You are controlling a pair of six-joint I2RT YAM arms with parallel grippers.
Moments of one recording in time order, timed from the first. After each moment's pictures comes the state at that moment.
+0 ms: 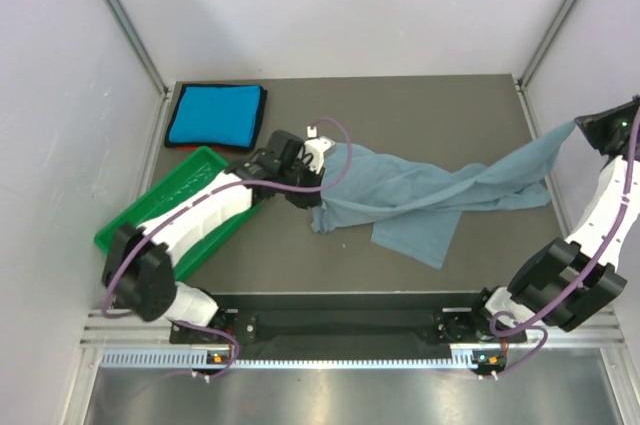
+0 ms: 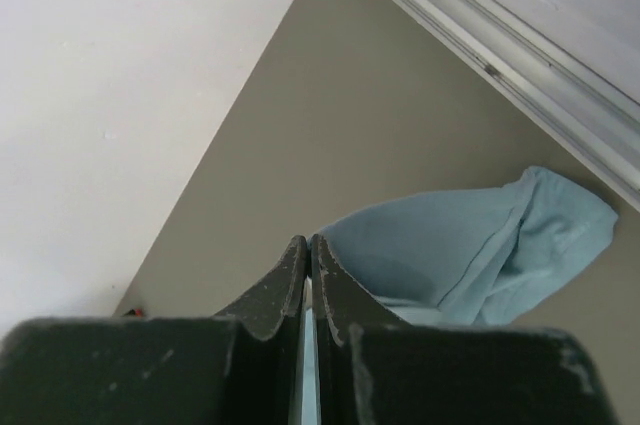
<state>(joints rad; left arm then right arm) -0.61 1.41 1.09 -0.52 0.31 -0.06 -0.71 1.36 1.44 -0.58 -0.40 0.62</state>
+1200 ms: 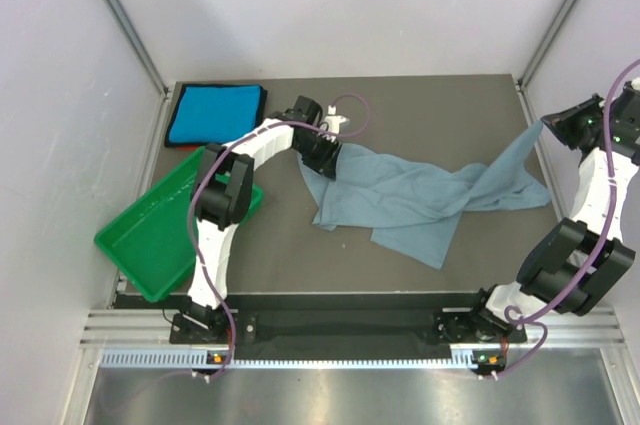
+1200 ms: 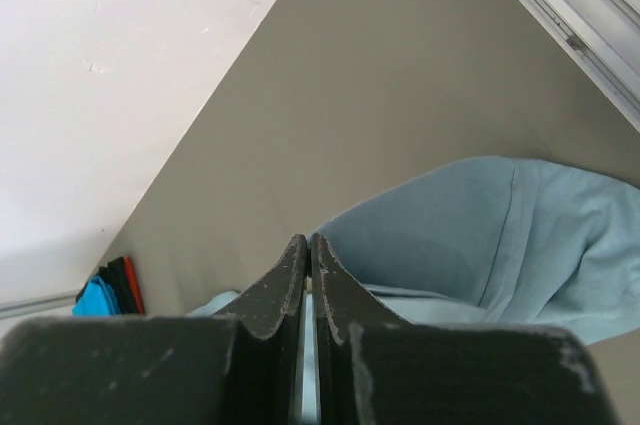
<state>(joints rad) -0.43 2.22 1.74 -0.65 0.51 0.17 -0.58 1.46 1.33 -0.41 -0.45 0.59</state>
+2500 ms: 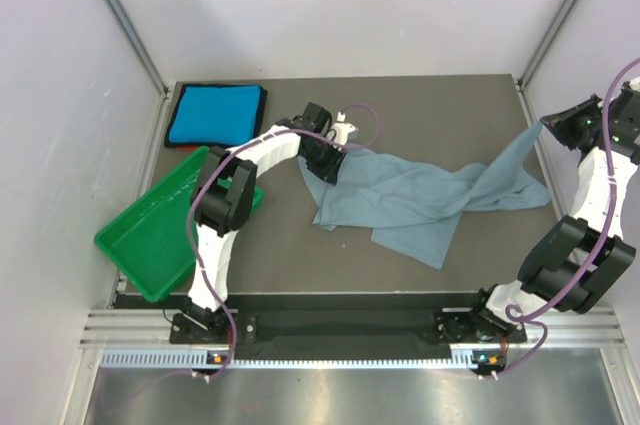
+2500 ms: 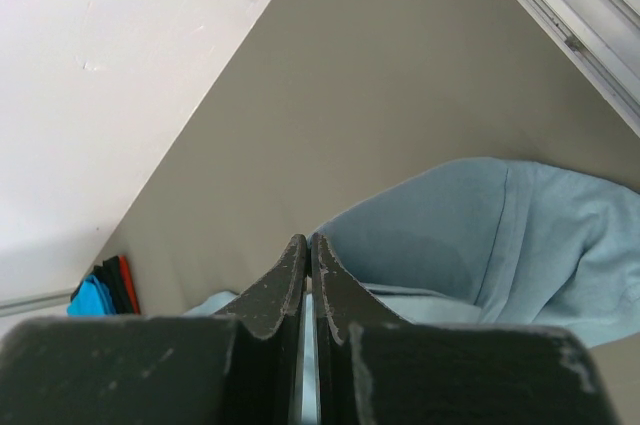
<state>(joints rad) -0.50 2.19 1.68 -0.61 0.41 0.21 -0.58 1.47 1.32 -0.40 -0.46 0.58</state>
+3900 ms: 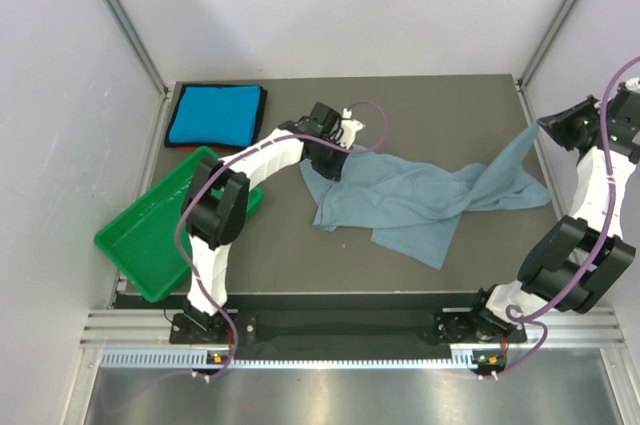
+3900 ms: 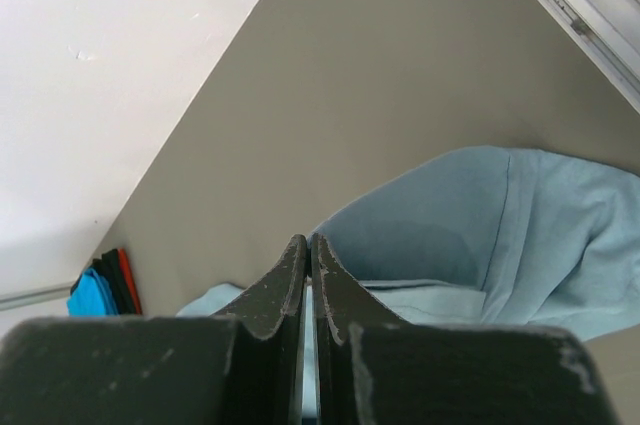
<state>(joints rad) -0.58 2.05 1.61 -0.59 0.29 0.11 -0.57 1.47 1.32 -0.42 -0.45 0.58</state>
